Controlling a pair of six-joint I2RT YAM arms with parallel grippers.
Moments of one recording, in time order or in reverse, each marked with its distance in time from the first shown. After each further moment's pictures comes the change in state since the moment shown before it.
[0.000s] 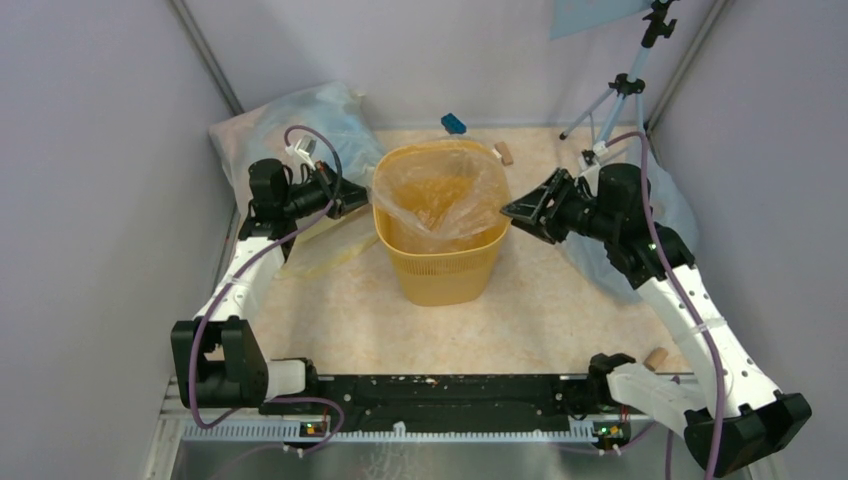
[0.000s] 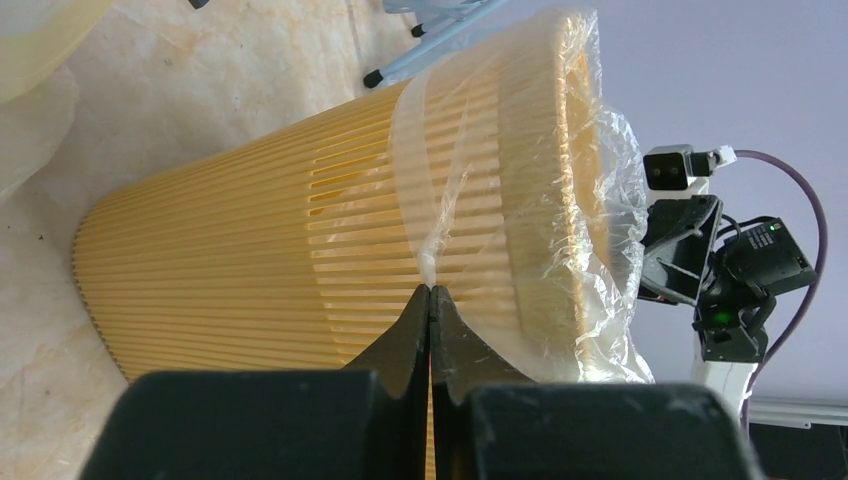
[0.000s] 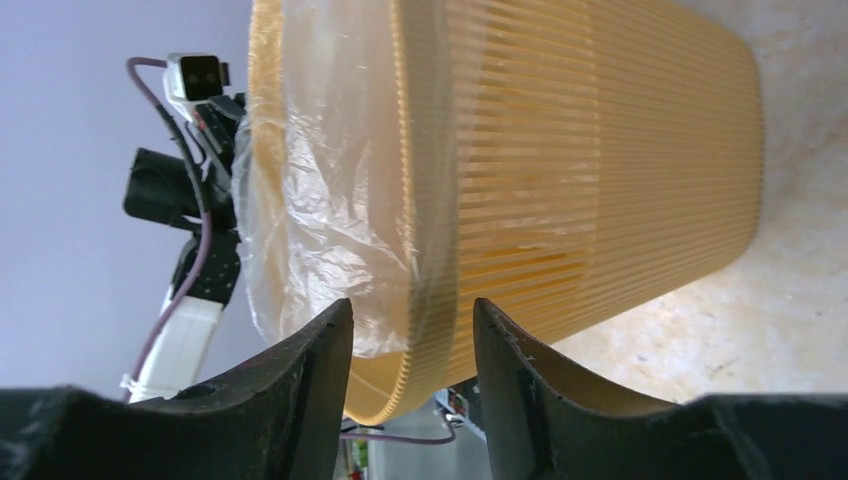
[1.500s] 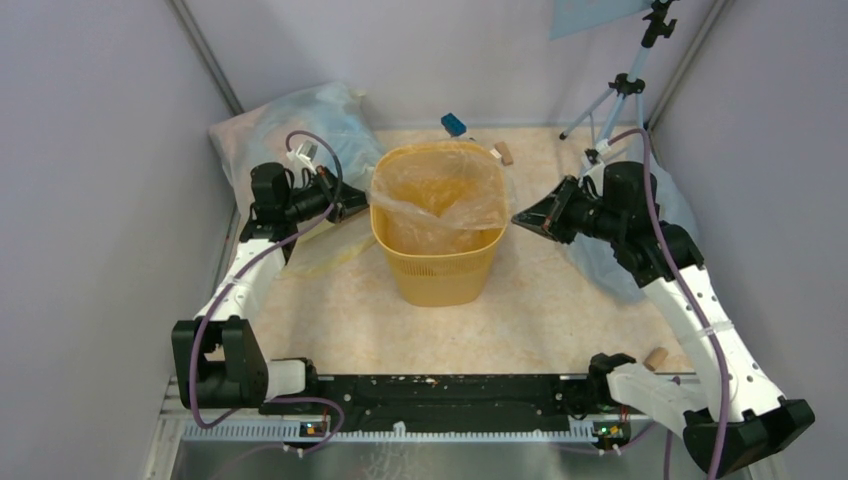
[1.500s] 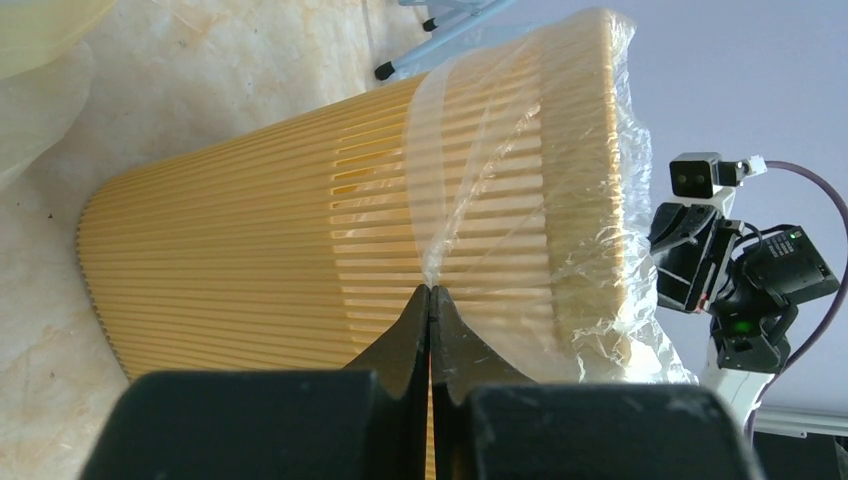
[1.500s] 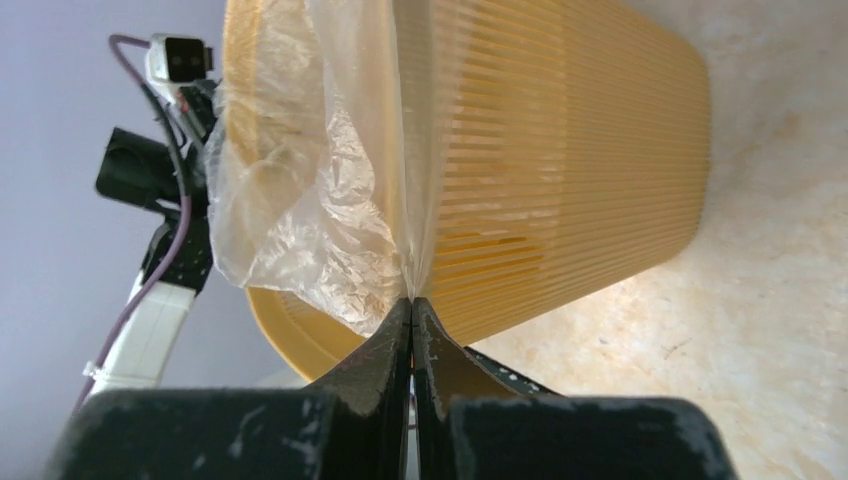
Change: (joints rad) left arm 0.000 -0.002 -0.026 -0.013 -0.008 0.003; right arm -0.012 0.000 0.037 -0.060 -0.034 -0.059
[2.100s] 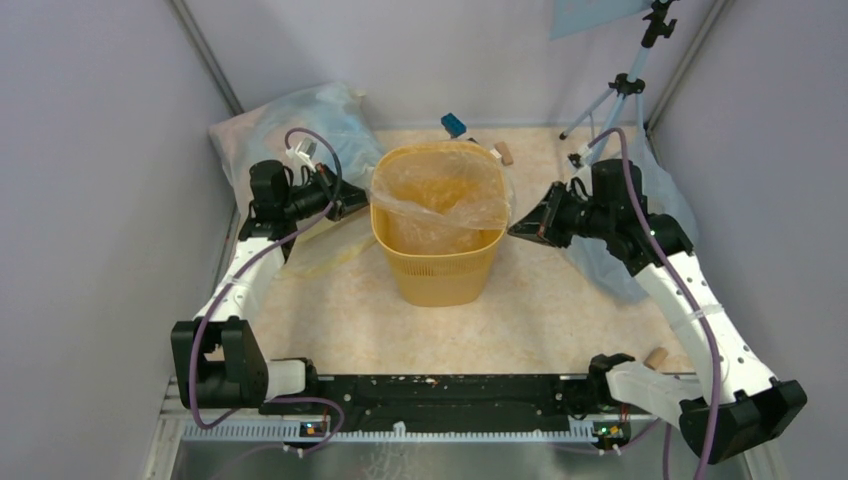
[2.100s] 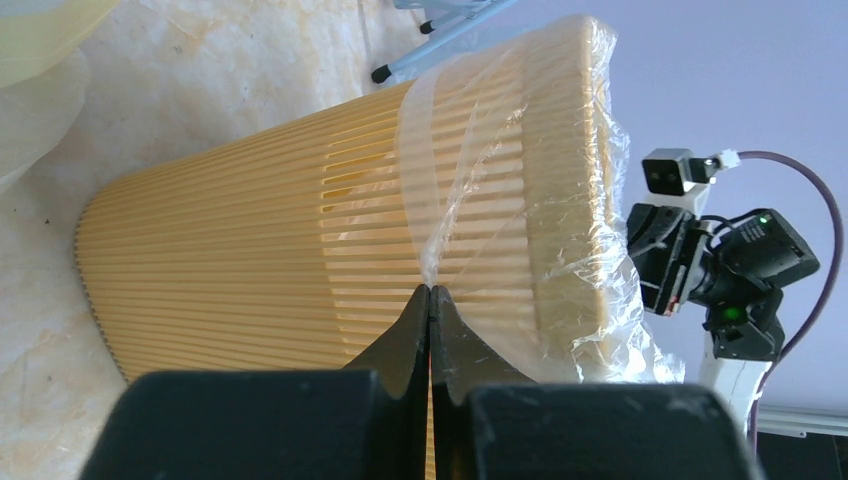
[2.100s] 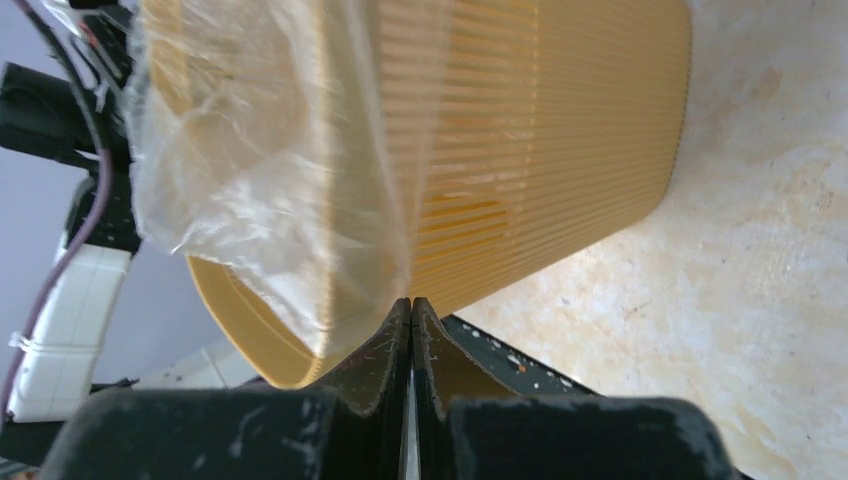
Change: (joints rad) left arm 0.000 0.000 0.021 -0.014 -0.003 0.000; right arm 0.000 0.057 0.045 -0.116 -0.023 -0.131
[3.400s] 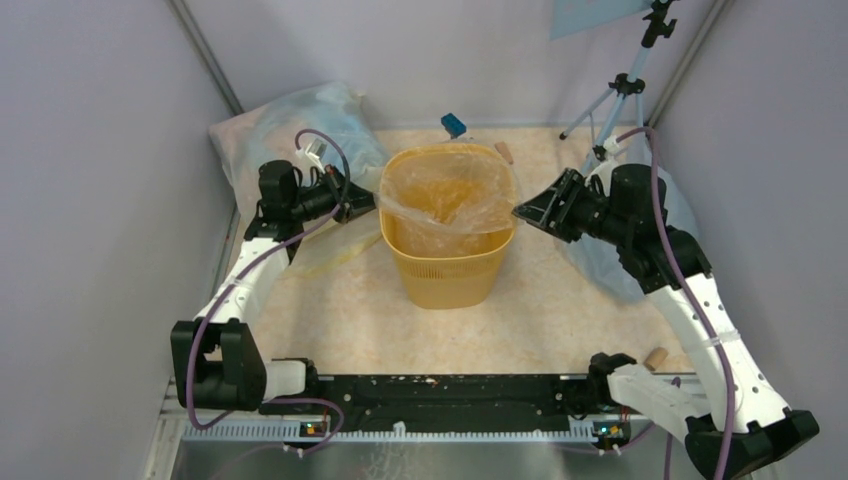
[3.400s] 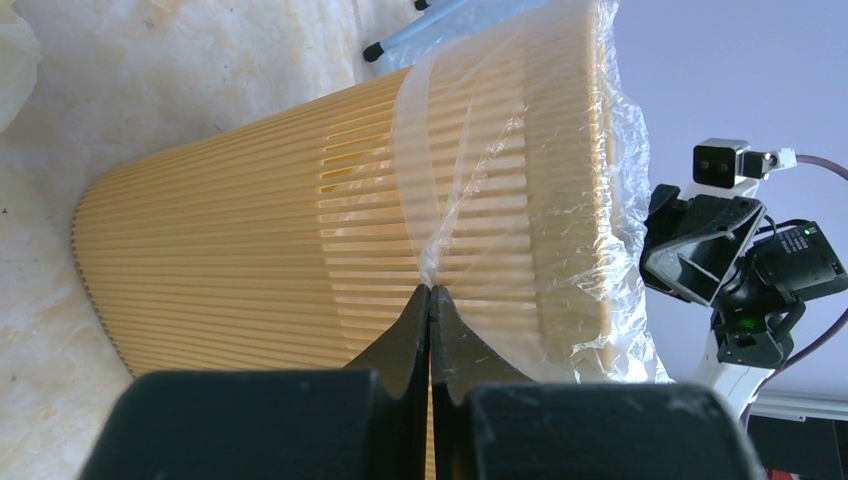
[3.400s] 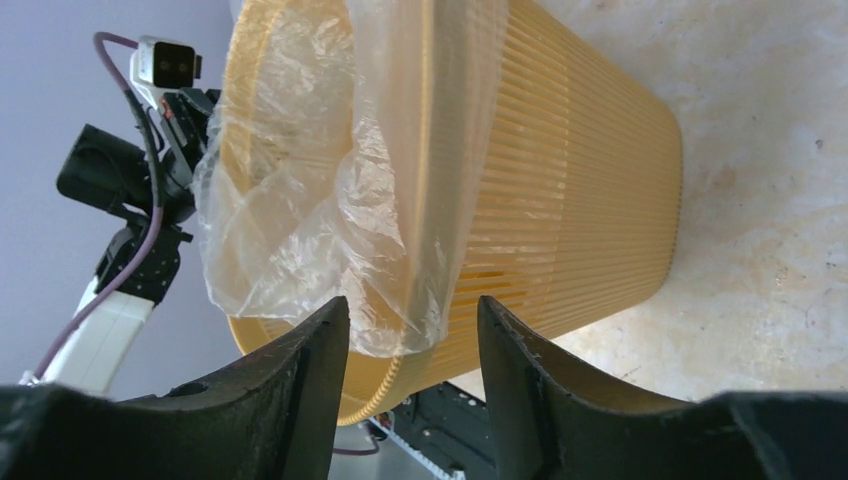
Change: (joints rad) left arm -0.055 -0.005 0.001 -0.016 -0.019 0.000; right arm -0.001 -0.103 -0.027 0.081 0.118 0.002
